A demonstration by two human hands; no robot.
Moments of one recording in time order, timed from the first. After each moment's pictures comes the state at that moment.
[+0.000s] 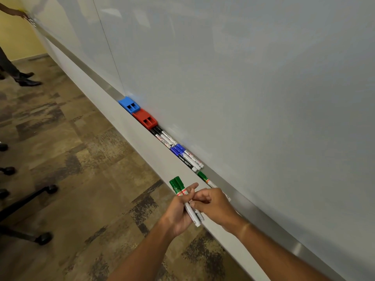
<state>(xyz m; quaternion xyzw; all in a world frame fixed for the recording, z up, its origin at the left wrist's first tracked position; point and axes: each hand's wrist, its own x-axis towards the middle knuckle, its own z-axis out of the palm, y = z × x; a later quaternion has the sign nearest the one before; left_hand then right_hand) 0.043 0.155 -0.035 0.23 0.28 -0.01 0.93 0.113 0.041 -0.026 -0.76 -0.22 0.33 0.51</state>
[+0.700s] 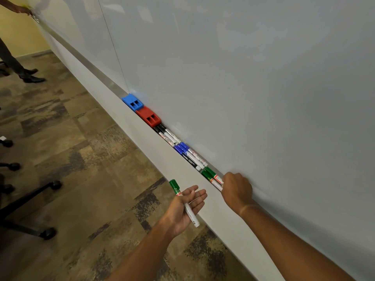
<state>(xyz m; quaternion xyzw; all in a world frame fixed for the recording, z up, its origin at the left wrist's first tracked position) 0.040 0.166 -0.052 0.27 0.34 -0.01 0.90 0.165 0.038 -0.025 -0.97 -0.24 0.07 0.06</state>
